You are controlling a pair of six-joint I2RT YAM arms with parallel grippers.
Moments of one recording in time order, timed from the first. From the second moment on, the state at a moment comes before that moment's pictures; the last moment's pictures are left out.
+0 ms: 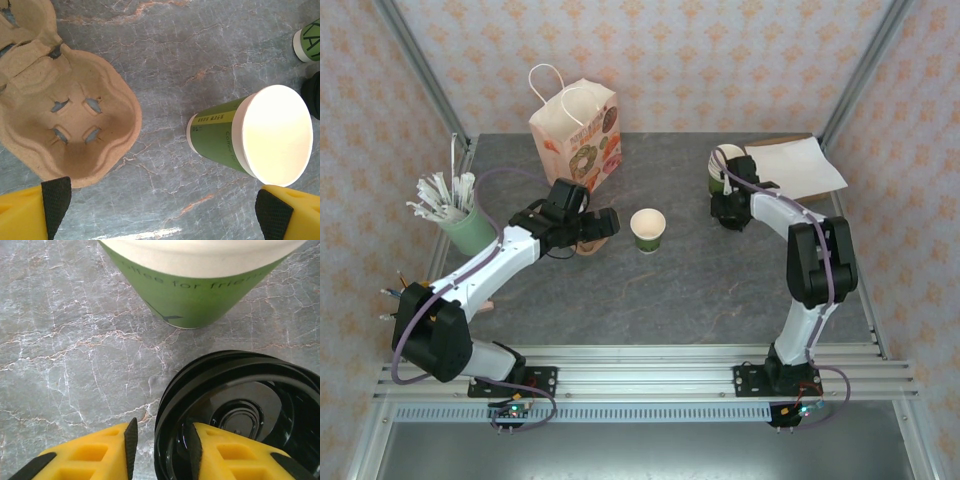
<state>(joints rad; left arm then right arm) -0.41 1.40 1.07 -0.58 0.05 -0.67 0.19 1.85 1.27 -0.45 -0.03 0.17</state>
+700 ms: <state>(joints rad) -0.41 1.41 1.08 -0.61 0.05 -0.65 0.19 1.74 1.23 -0.44 -0.03 0.18</state>
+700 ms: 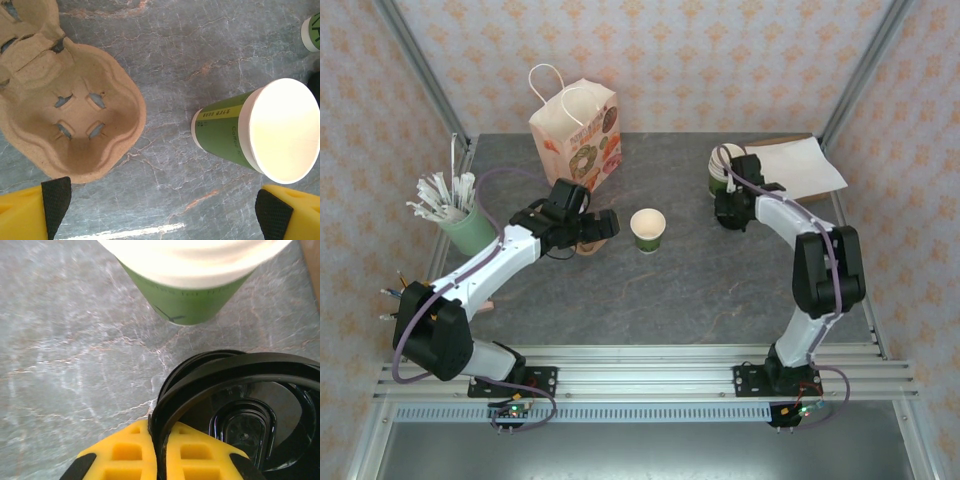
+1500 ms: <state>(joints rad) -0.43 1.37 1.33 -0.72 0.36 -0.42 0.56 1.21 0.97 -0.33 -0.39 -0.43</state>
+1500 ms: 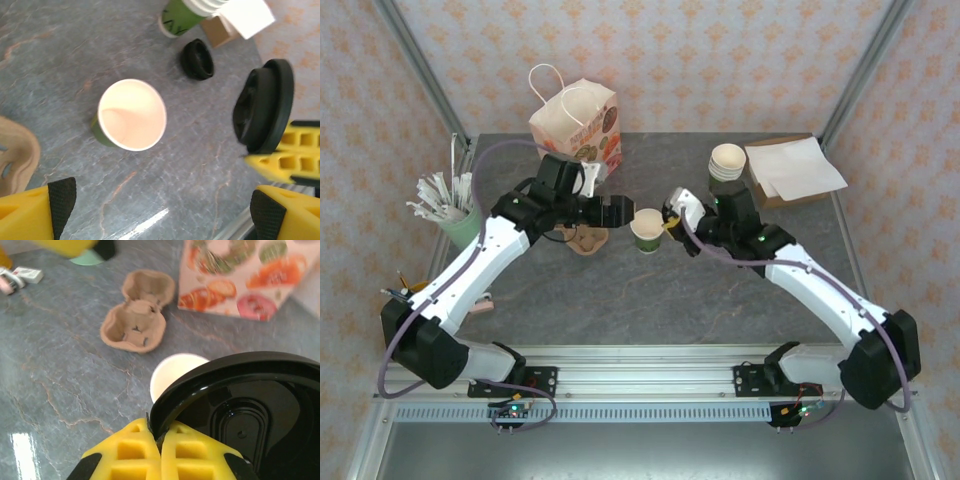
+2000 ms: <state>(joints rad) -0.55 1.44 1.61 -0.99 0.31 -0.18 0.76 1.22 0.95 -0.30 -0.25 -0.96</state>
